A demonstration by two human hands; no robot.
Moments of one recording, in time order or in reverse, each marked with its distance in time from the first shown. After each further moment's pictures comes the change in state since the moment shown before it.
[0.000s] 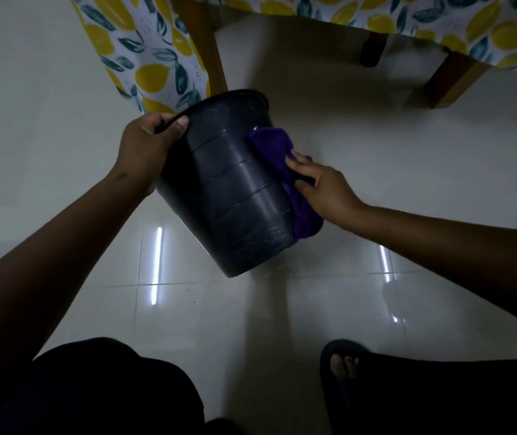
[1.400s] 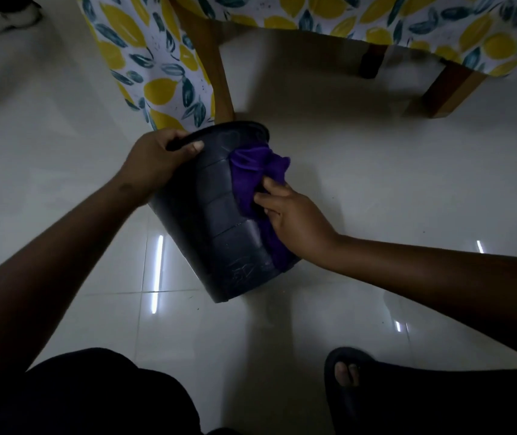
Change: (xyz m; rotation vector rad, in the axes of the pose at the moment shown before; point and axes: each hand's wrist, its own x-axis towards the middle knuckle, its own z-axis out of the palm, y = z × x) left_hand -0.007 0.009 -0.012 0.227 -0.203 0.005; right_hand -0.026 -0.039 0.044 -0.254 -0.011 -0.278
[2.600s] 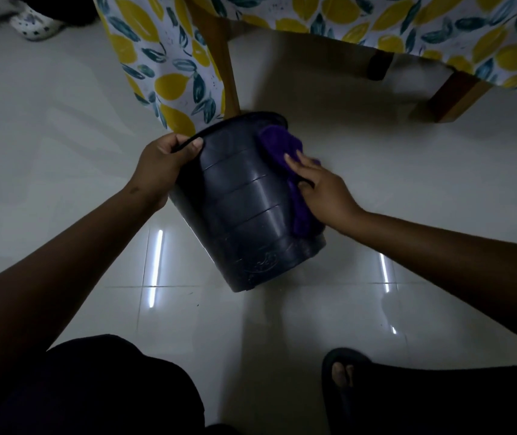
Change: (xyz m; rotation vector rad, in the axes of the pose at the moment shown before) left_hand -0.006 -0.010 0.014 -0.313 0.118 -0.068; right_hand 0.026 0.045 -0.031 0.067 0.007 0.249
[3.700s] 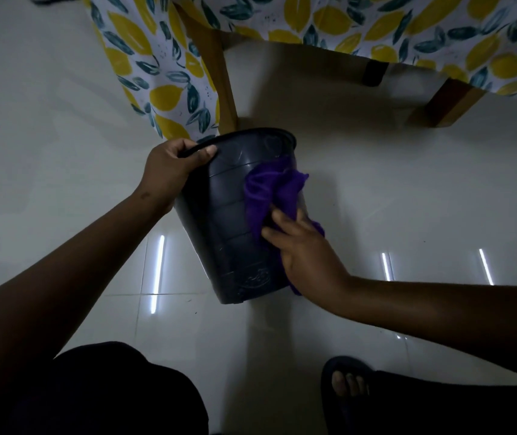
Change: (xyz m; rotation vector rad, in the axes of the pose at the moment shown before) left_hand 0.007 0.003 0.015 0.000 0.032 0.020; right_hand -0.071 -0.022 0.036 -0.259 -0.024 -0.330
